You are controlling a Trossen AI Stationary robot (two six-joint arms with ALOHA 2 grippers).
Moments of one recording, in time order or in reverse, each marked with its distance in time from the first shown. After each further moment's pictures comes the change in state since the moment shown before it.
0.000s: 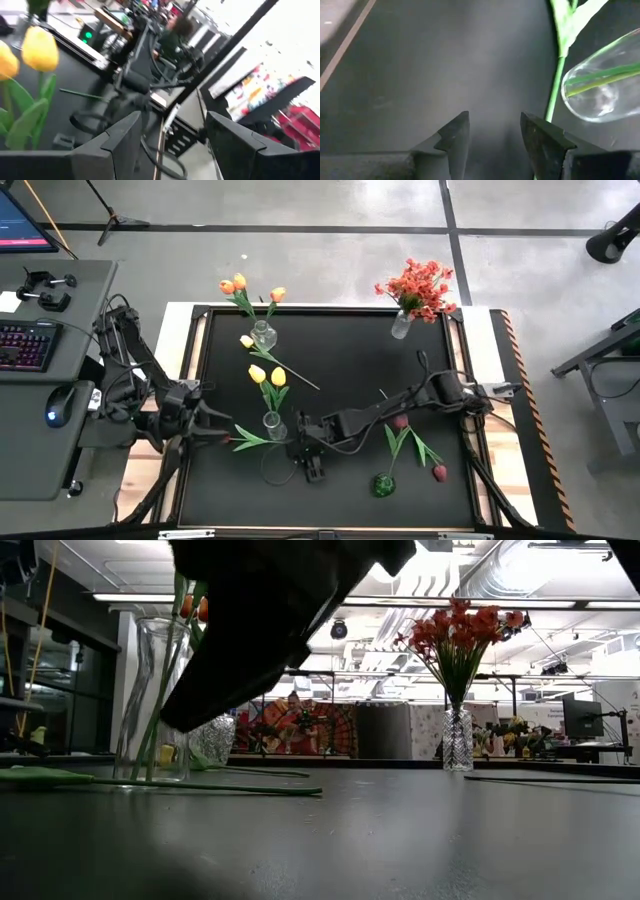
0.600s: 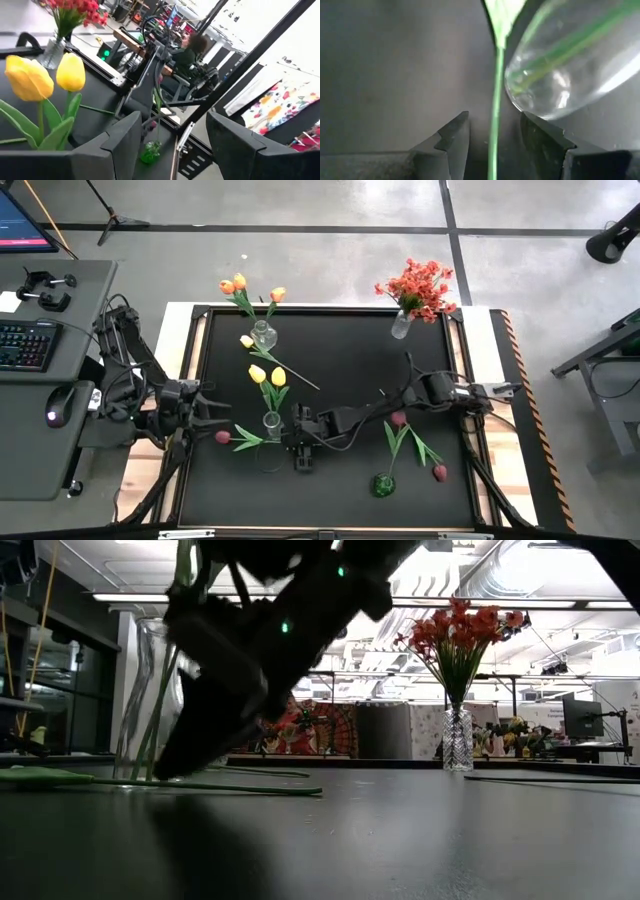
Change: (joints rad) left arm 0.000 -0.001 0.000 0.006 -0.129 0.016; right arm -0.042 0.084 -0.002 0.091 0.135 0.122
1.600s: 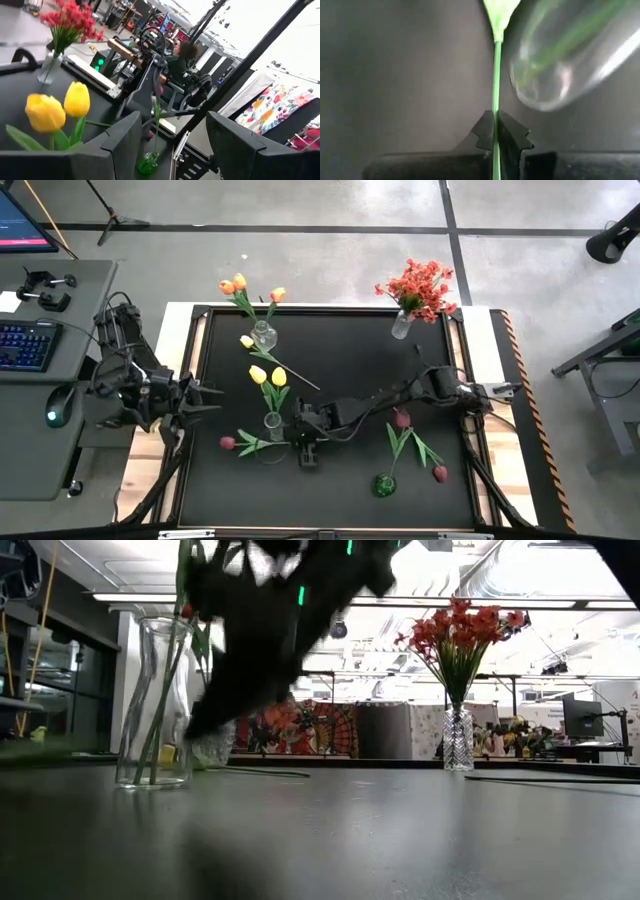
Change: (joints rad) left arm -0.001 -0.096 0.000 0.059 0.003 0.159; right arm -0.036 -0.077 -0.007 -0.091 -0.133 -0.029
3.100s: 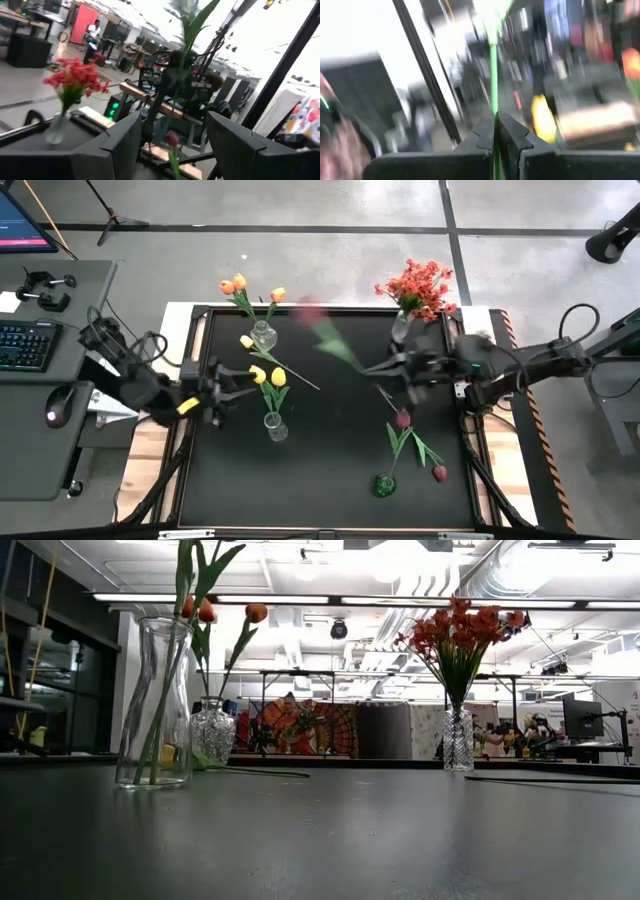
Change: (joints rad) left arm 0.391 0.171 0.000 0.481 0.259 0.438; right arm -0.027 -1.177 -0.691 0.573 0.087 0.207
